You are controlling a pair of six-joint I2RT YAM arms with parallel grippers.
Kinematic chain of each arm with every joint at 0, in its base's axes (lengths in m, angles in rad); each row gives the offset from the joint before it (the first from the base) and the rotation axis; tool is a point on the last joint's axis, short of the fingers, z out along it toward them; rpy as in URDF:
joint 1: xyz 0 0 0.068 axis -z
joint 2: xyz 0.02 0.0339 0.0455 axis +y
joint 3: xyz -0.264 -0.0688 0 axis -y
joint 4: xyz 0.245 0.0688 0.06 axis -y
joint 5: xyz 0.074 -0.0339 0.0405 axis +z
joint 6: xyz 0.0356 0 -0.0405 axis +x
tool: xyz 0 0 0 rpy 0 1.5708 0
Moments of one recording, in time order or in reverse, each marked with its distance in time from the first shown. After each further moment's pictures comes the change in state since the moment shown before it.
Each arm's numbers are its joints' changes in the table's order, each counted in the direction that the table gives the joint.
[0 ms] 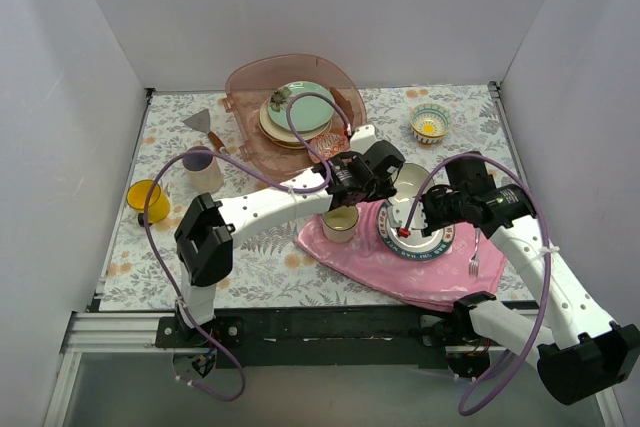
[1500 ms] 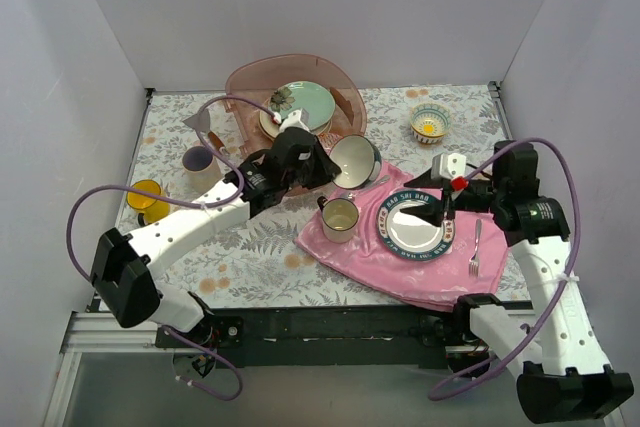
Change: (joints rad) left arm -0.234 -0.459 -0.476 0.252 -0.214 0.145; right arm 0.229 -0.109 0.045 0.208 0.695 0.620
